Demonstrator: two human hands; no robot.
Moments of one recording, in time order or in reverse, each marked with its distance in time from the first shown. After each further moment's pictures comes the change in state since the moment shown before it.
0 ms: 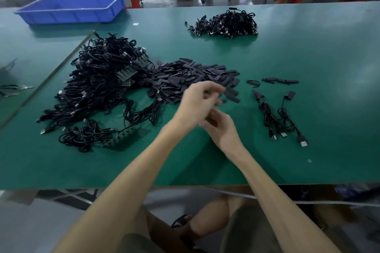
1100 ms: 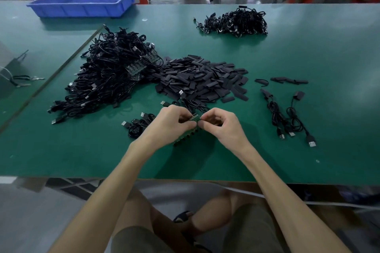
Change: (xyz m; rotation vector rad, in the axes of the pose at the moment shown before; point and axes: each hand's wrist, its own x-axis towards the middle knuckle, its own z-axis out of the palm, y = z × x) left_hand -0.049 -0.054 -0.059 0.420 -0.122 -0.135; right_hand 0.003 0.011 0.001 -0.050 -0.089 -0.045
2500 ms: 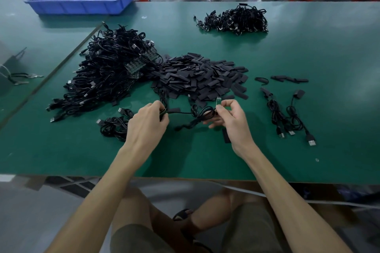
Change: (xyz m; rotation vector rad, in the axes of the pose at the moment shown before) left_hand -0.017 -0.023 -0.005 0.330 0.365 -0.137; right_hand -0.001 -0.013 -0.005 0.405 0.169 0.138
